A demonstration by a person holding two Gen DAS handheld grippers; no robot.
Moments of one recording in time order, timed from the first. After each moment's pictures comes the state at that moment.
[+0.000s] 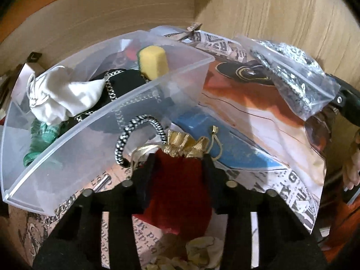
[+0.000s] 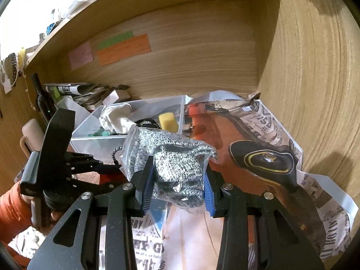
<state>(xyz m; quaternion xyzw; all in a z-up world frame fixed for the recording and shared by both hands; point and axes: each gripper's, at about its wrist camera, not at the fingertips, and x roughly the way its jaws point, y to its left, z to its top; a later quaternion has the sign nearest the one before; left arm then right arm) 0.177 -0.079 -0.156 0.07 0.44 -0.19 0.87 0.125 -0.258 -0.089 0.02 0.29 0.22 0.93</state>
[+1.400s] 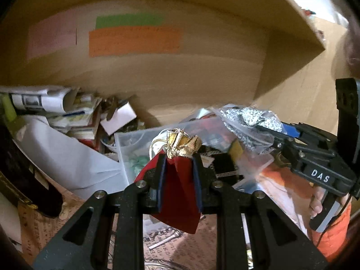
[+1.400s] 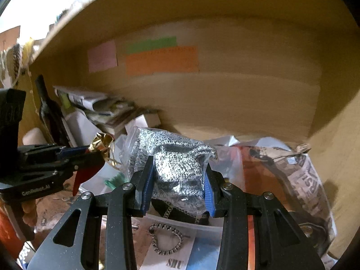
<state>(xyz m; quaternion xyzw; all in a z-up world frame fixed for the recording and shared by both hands) 0.177 0.042 -0.060 -0.03 0.31 -0.07 0.95 0.204 -0.150 -0.053 -0.03 0.26 0.29 0.92</state>
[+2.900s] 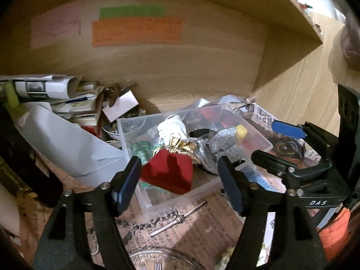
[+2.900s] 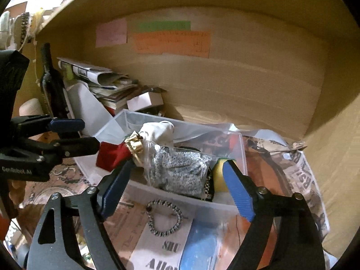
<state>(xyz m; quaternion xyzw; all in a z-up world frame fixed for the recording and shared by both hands) 0.153 0.043 -0.063 -0.03 0.32 -0.07 0.94 0.181 -0.147 -0.063 -0.09 0.27 0.28 0.92</state>
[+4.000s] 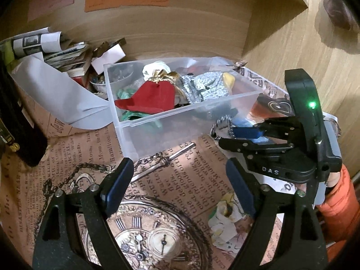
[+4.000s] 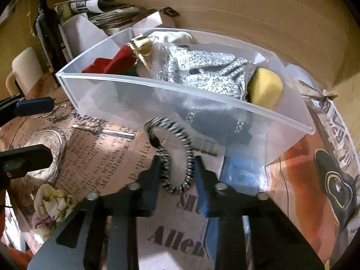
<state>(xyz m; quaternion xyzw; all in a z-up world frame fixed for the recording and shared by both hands) 0.109 0.022 -0.128 -0.02 0.37 -0.10 0.92 0.179 -0.125 -0.154 -0.13 0.41 0.30 0.85</state>
